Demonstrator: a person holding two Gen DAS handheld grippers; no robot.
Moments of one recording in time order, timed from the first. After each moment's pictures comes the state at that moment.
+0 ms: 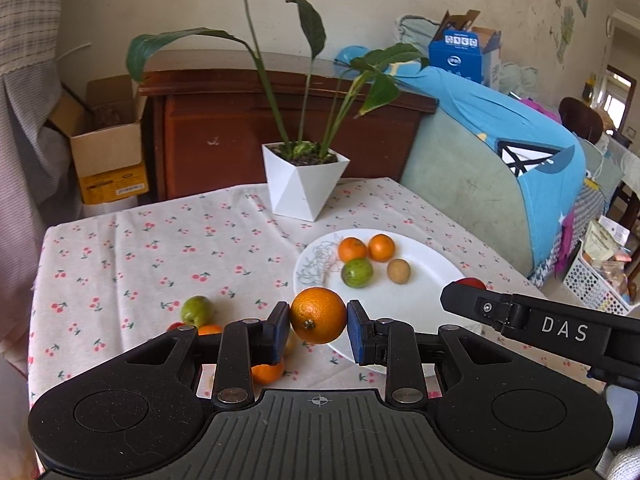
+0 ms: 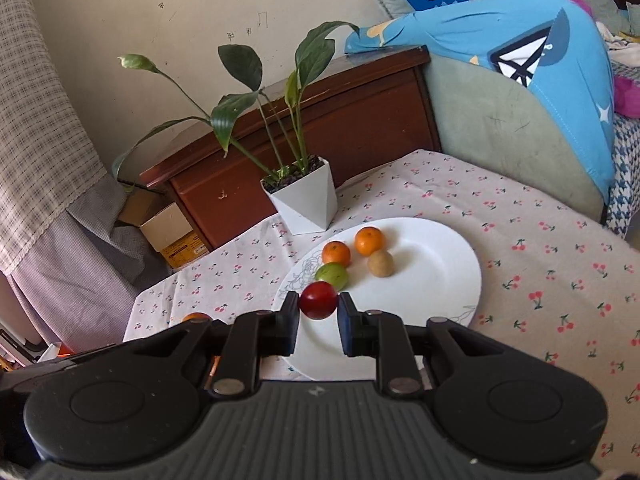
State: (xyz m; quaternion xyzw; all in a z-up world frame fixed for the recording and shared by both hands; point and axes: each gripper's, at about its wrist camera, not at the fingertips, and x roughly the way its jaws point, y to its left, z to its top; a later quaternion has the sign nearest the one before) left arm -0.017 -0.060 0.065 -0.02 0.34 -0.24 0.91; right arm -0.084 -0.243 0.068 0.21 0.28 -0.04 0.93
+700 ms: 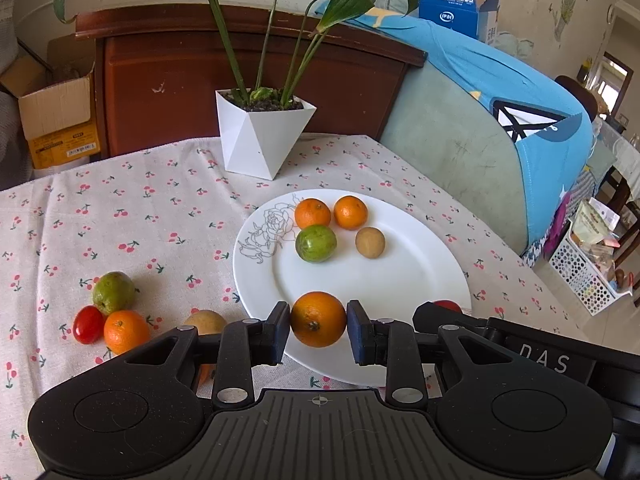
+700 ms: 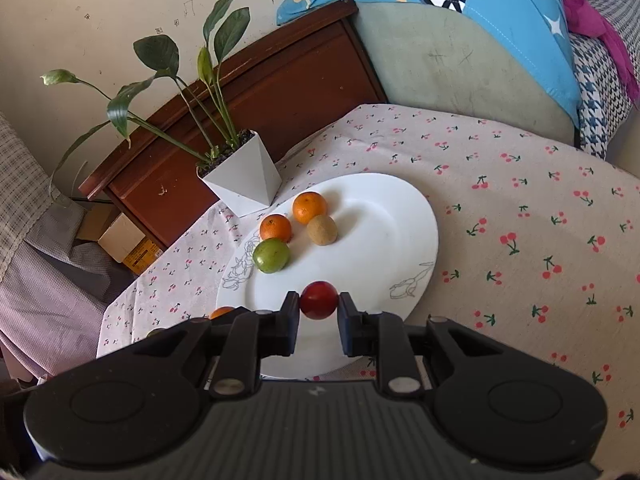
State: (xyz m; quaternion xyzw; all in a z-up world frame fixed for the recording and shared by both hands) left arm 0.011 -0.104 0.030 -0.03 0.39 -0.26 0.89; right arm -0.070 -0.272 0.021 0.30 0.32 -0.08 0.90
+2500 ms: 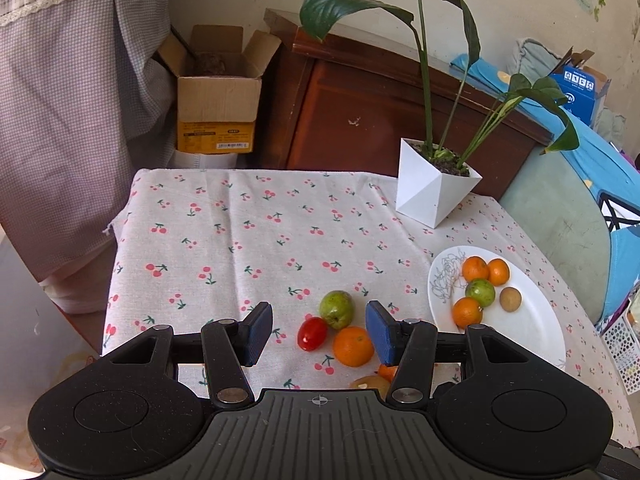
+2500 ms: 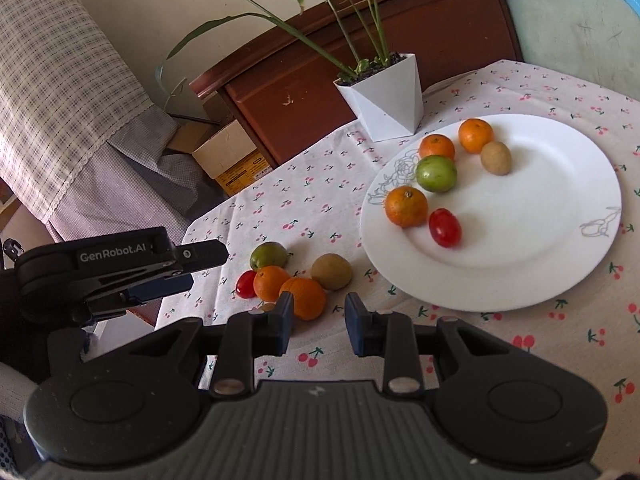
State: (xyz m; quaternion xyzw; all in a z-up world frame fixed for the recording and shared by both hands) left arm 0.025 0.024 0.045 -0.10 0.38 -0.11 0.91; right arm -0.048 -0.180 0.009 0.25 0.35 0.08 0.90
